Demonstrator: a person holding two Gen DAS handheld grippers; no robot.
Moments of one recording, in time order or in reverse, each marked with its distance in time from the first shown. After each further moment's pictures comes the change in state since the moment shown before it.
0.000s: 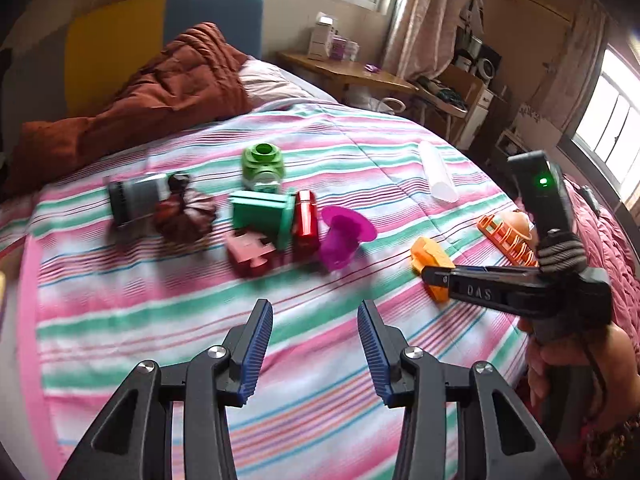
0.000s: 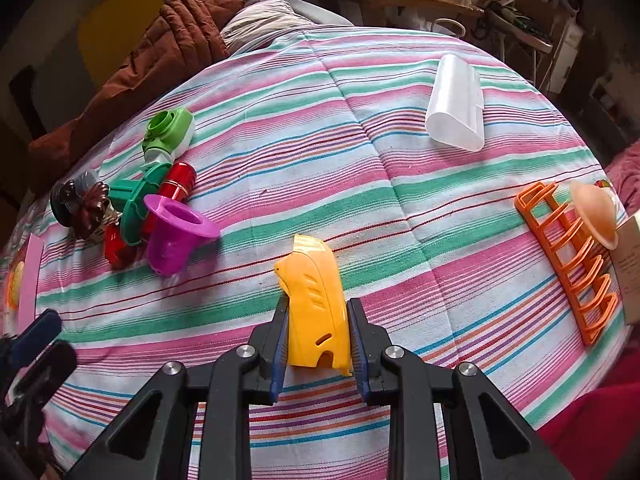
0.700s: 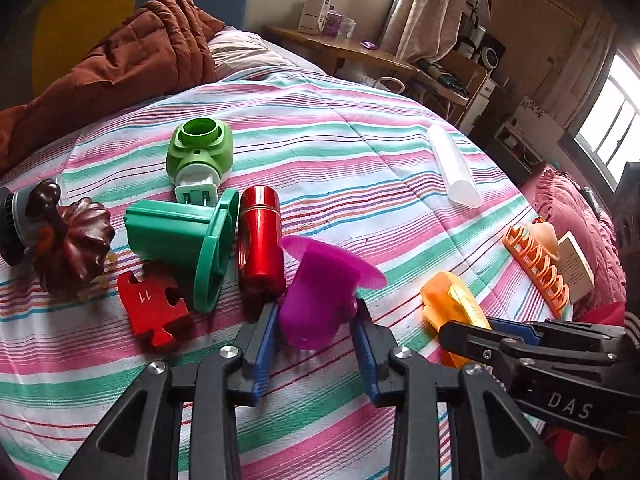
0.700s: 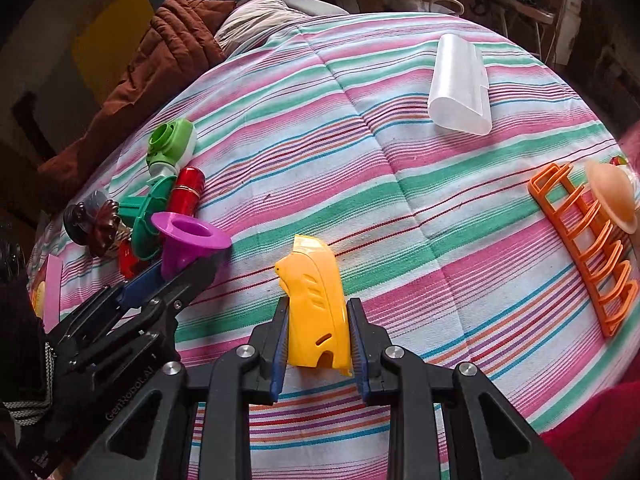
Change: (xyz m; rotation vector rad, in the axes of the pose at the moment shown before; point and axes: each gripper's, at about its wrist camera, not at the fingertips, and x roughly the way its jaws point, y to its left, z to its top) left arm 0.087 -0.016 0.028 -0.029 0.059 -0.034; right arm 0.002 -0.012 0.008 0.070 0.038 0.091
